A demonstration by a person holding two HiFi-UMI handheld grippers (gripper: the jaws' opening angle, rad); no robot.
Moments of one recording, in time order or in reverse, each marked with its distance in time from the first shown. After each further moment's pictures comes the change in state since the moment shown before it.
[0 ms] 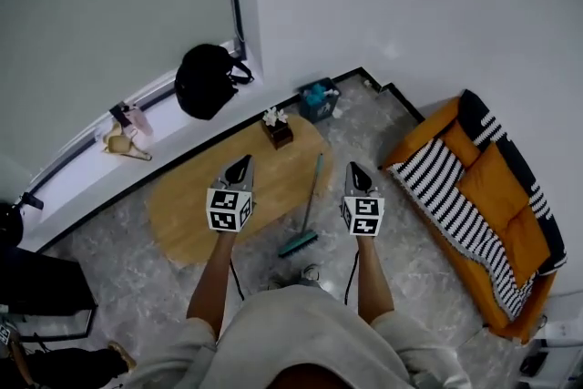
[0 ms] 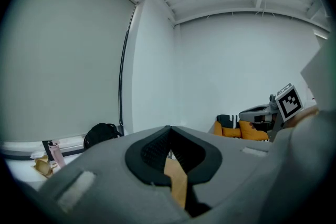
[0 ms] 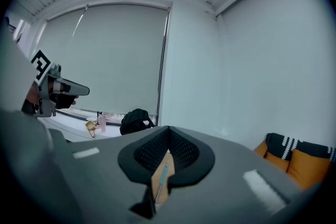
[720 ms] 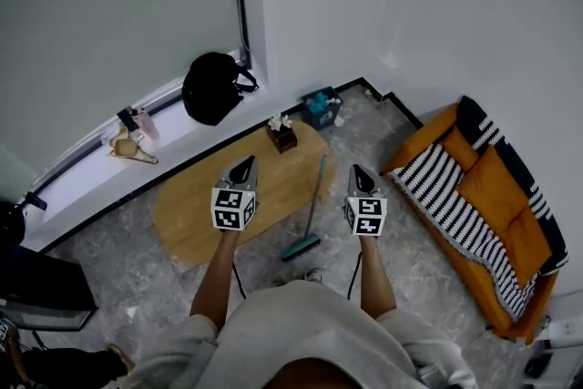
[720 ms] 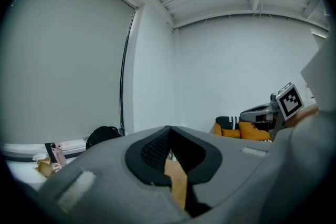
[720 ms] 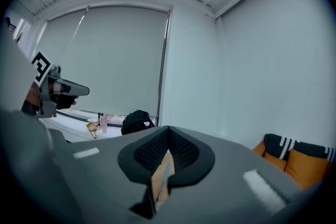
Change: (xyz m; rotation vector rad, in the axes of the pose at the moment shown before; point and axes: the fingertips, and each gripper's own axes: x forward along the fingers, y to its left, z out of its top) left arm -0.032 -0.002 0.012 0.012 -0.033 0.001; right arm -0.030 0.013 0.012 -0.004 -0.013 -0.011
